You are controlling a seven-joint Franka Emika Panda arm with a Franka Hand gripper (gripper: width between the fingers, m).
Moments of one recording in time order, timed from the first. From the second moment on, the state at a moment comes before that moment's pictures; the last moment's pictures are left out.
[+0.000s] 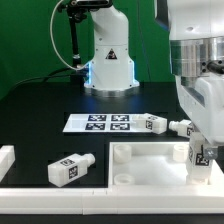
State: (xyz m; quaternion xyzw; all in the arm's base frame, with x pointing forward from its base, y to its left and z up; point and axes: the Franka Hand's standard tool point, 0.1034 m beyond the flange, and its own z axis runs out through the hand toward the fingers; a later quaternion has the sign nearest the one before) arm 0.640 0.119 0.078 -0.78 0.62 0.00 0.06
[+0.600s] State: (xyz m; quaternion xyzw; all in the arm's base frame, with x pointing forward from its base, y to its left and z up) arm 0.637 0.112 0.078 -0.95 0.31 -0.01 0.04
